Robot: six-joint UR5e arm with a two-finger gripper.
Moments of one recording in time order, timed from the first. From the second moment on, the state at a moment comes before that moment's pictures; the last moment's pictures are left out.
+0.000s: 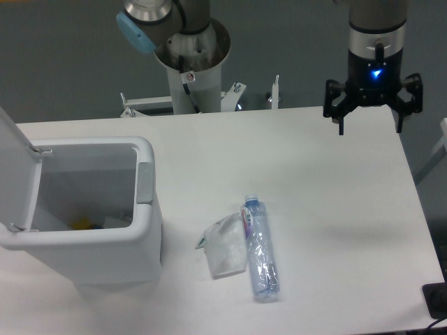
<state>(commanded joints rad) 2.74 -1.72 -1.46 -1.19 1.53 0.90</state>
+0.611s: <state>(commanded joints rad) 2.69 -1.76 -1.54 -1.09 1.53 0.89</state>
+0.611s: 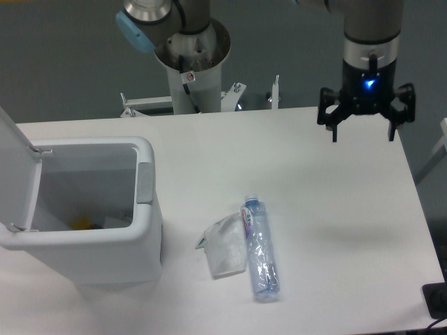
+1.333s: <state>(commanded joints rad) 2.49 -1.91 -1.73 -0.92 1.28 0.68</state>
